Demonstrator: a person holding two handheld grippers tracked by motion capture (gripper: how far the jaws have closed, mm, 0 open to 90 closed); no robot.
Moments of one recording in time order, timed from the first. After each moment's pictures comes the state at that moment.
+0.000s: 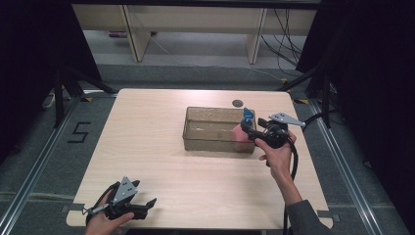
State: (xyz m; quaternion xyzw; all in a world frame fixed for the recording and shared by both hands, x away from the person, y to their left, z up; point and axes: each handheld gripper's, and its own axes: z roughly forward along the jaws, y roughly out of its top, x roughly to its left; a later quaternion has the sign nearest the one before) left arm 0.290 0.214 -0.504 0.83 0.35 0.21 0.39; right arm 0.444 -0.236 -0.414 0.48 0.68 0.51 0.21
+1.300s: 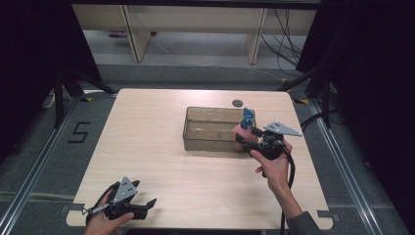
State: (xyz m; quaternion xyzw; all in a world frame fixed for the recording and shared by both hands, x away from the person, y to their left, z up) left arm 0.290 0.214 -0.504 0.83 0.35 0.21 0.39; right arm 0.413 -0.219 -0.417 0.45 0.69 0.53 0.19
